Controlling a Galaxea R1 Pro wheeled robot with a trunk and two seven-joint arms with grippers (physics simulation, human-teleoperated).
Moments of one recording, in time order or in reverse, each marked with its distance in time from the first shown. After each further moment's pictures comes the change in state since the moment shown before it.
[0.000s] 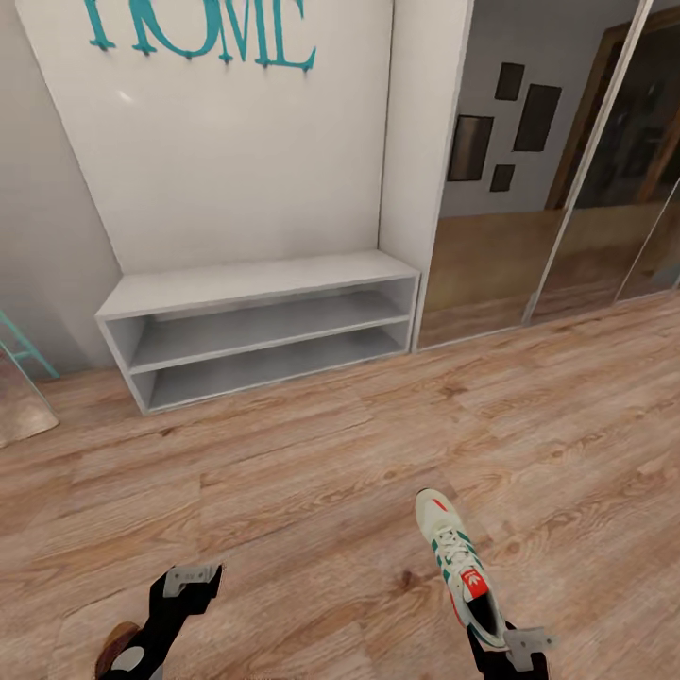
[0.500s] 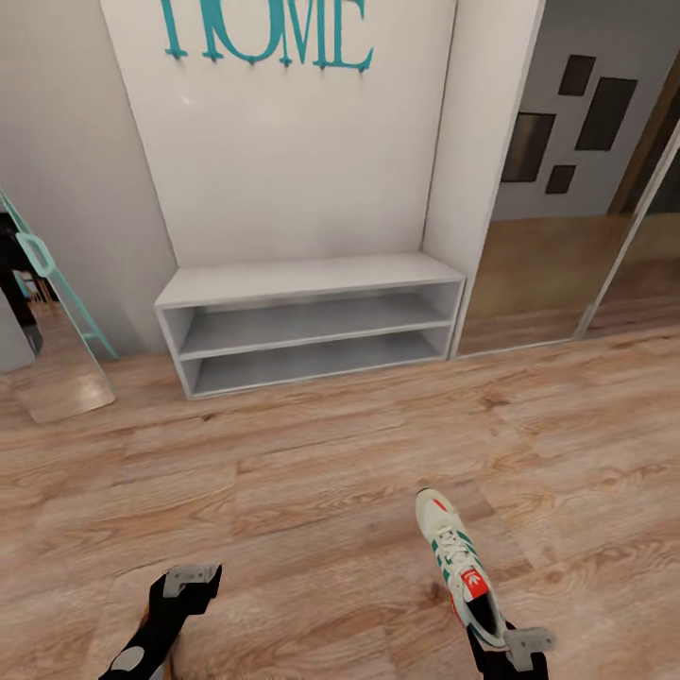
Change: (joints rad) left arm 0.000 0.000 0.000 0.001 0.001 0.000 0.000; right arm 0.000 0.000 0.000 0.000 0.000 0.000 0.000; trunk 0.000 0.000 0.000
